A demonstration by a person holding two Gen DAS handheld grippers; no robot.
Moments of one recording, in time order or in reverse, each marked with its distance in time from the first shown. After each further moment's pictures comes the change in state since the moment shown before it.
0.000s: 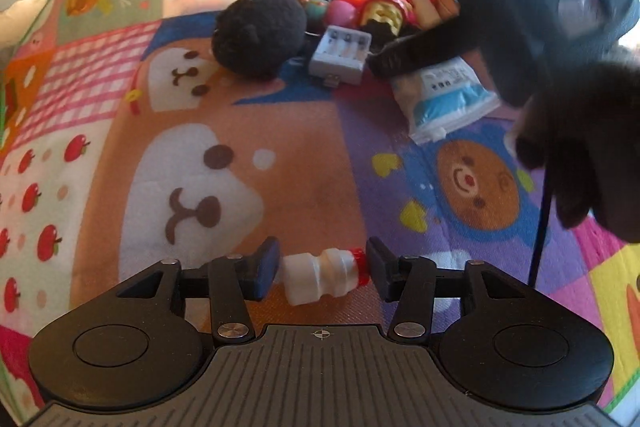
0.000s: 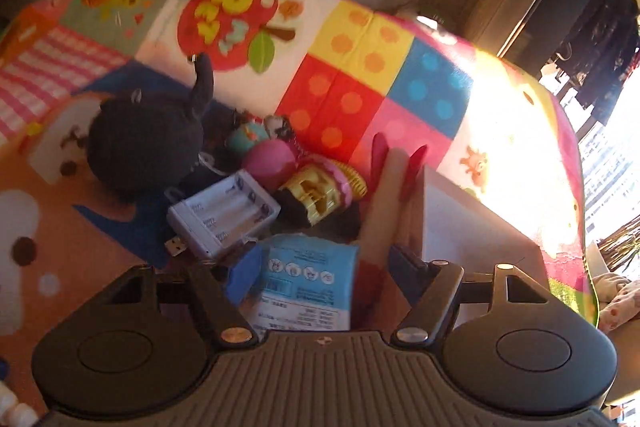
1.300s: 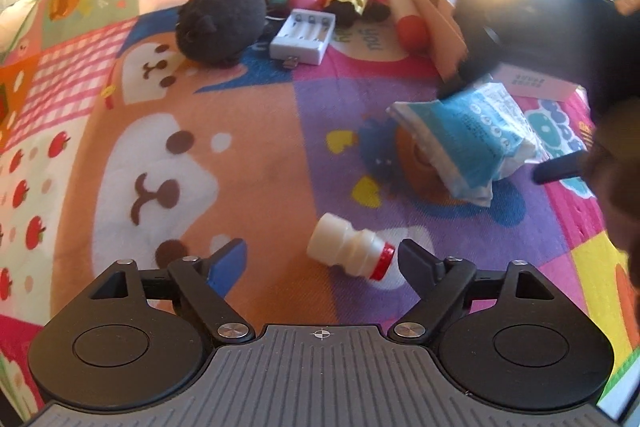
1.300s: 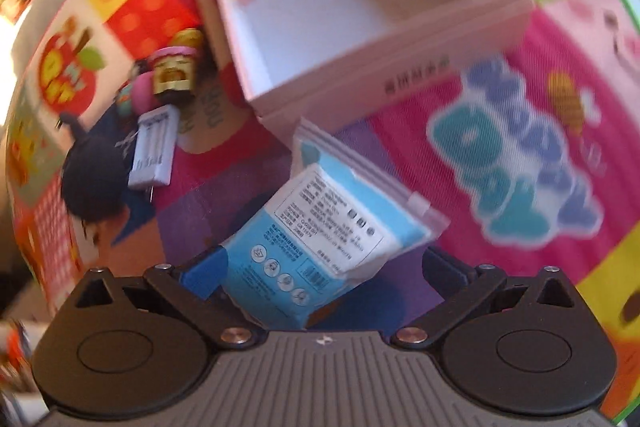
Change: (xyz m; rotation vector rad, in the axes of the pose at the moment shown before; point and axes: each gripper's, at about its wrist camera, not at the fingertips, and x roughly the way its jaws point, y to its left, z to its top) left arm -0.004 -0.032 -0.008 0.051 0.054 0.001; right arm -0.021 -0.107 -0.104 1.052 0.524 0.280
